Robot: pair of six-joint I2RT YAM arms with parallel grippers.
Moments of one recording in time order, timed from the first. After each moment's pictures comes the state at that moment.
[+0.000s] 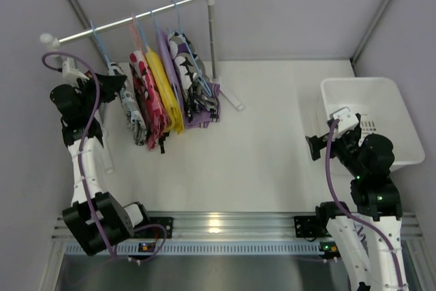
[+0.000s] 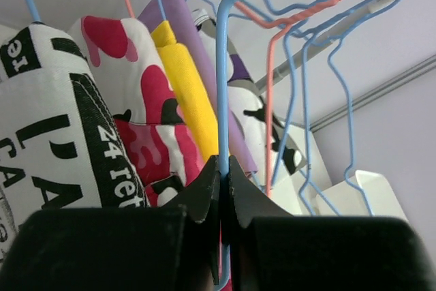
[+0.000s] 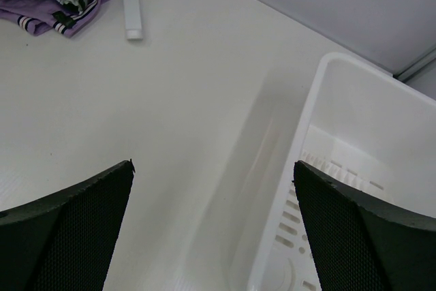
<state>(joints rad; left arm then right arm) 0.43 1.18 0.99 0.22 0.75 -0.72 0.03 0.44 0.80 -0.60 -0.31 -0.33</state>
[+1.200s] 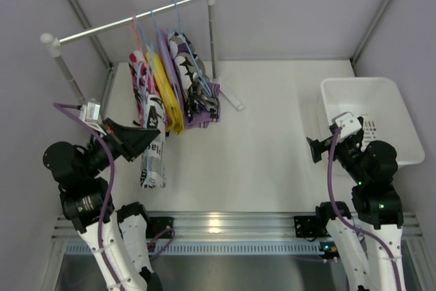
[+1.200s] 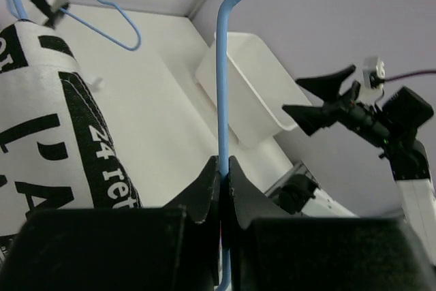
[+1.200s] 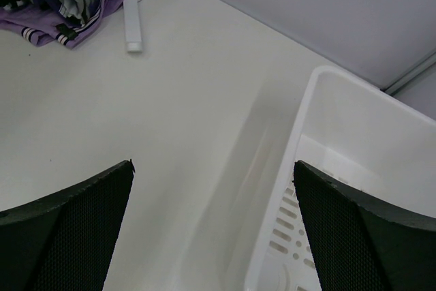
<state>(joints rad) 0.43 0.54 1.07 -0.43 1.13 -0.74 0.03 0.39 0.80 -0.60 -0.32 -0.34</state>
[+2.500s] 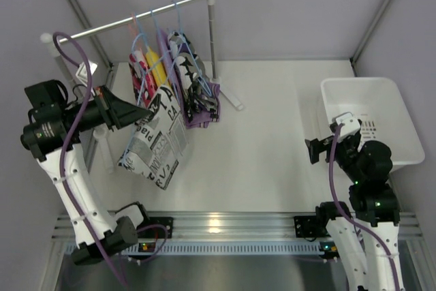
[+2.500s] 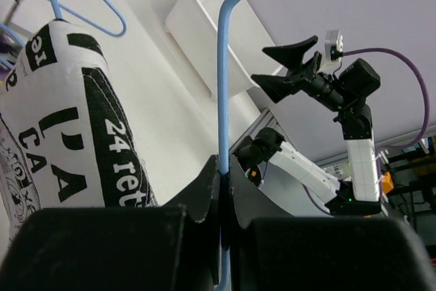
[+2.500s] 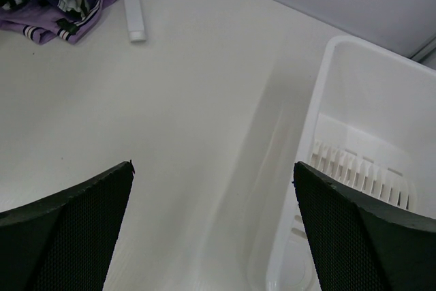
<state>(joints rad) 0.46 1.07 1.65 -1.32 1.42 -0.02 0.03 0.38 0.75 -0.60 -0.29 -0.26</state>
